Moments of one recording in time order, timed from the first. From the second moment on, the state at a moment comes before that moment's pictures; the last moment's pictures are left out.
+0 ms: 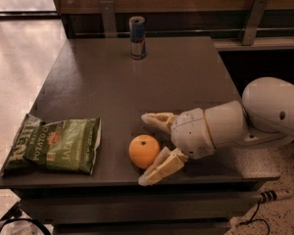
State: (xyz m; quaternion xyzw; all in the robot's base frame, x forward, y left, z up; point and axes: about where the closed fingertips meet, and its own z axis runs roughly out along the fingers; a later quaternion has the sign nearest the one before) arm 0.408 0.000 0.823 -0.61 0.60 0.34 0.39
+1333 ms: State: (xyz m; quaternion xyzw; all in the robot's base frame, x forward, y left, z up) arm 0.404 0.007 0.826 -0.62 0.60 0.34 0.39
